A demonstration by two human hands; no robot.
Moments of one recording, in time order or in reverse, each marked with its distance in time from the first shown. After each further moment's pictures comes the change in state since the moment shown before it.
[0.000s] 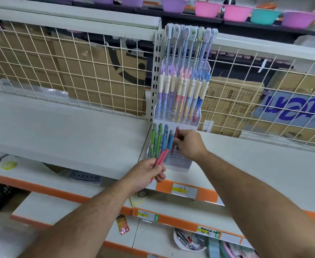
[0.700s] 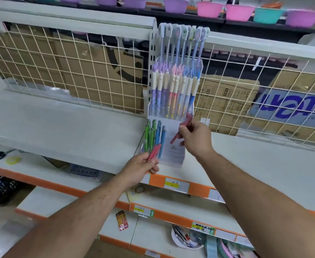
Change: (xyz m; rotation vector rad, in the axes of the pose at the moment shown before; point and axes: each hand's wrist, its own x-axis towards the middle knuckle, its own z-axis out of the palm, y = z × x) left_hand -0.004 0.002 0.016 -0.070 0.143 0.041; right_hand -0.033 -0.004 -0.037 0.486 0.192 0.027
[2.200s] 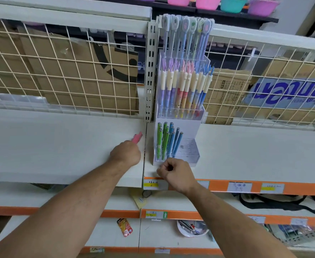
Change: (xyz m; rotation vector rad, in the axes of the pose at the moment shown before) left_hand 0.096 -0.010 -0.095 0.941 0.144 -0.167; right_hand -0.067 0.052 0.108 -0.301 -0.144 0.138
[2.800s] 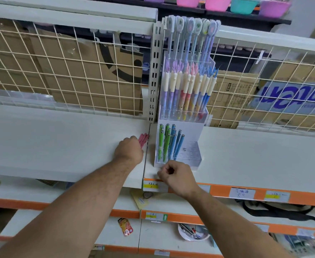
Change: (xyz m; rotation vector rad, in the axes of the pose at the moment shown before) left_hand 0.009 0.008 0.009 0.076 0.157 0.058; right_hand 0.001 0.005 -0.002 -0.021 -0.011 -0.057
